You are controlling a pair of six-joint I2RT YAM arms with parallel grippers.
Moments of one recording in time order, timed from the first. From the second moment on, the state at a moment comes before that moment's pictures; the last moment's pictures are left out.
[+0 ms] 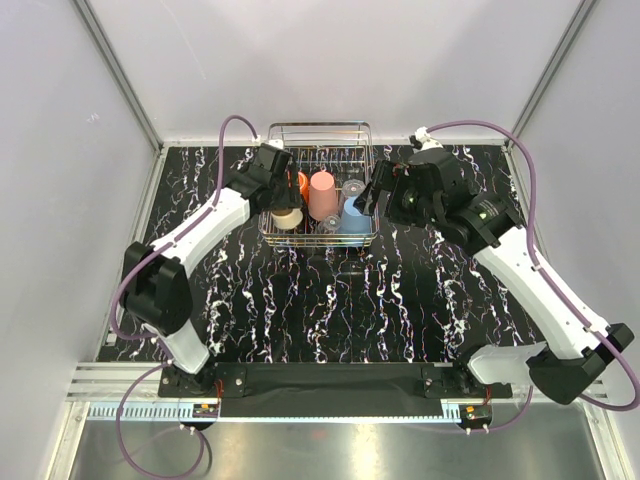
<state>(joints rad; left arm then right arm) -0.48 1.69 1.46 -0.61 -0.23 -0.45 0.64 1.27 1.53 -0.84 0.11 0.70</state>
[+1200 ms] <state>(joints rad) -0.44 1.81 1.36 -0.46 -0.22 -0.46 0.64 1.37 1.45 -0.70 -0.03 0.75</state>
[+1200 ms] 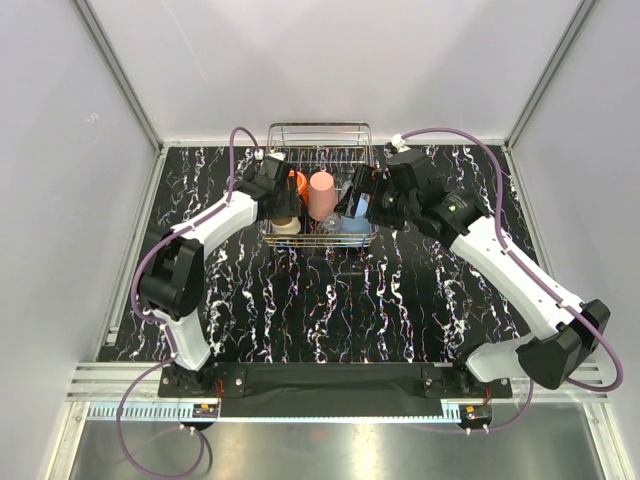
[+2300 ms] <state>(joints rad) -0.45 1.57 1.37 -0.58 -0.21 -0.51 0.66 1.60 1.65 -0.79 -0.04 0.72</state>
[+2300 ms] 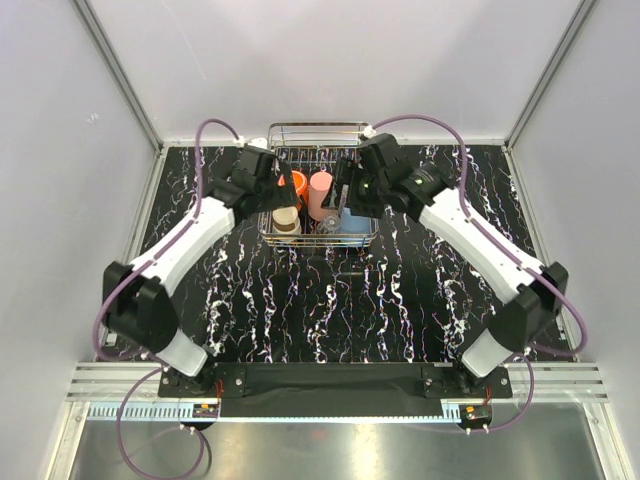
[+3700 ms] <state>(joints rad) -0.34 1.37 1.27 -0.53 -0.02 -0.53 0.72 2.18 2.07 -1.00 0.25 0.64</state>
